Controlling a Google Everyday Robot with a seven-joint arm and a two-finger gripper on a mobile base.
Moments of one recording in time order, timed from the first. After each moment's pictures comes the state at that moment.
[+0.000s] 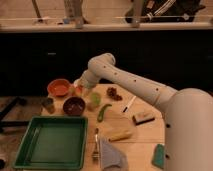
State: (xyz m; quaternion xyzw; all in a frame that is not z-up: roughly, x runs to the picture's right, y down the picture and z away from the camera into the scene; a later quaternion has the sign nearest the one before) arm -0.137 -0.006 0.821 -0.18 -0.29 -0.12 0.93
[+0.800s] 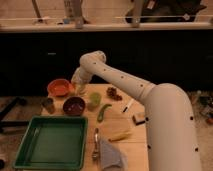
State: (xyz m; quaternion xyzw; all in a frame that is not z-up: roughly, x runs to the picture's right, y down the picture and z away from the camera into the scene) arm -0.179 -0.024 0.851 -0.18 -0.30 -0.12 0.93
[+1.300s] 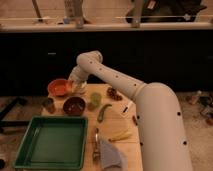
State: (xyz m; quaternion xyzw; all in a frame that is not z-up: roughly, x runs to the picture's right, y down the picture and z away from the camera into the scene) arm -0.201 -0.031 0.868 -0.19 -0.31 -0.11 0.93
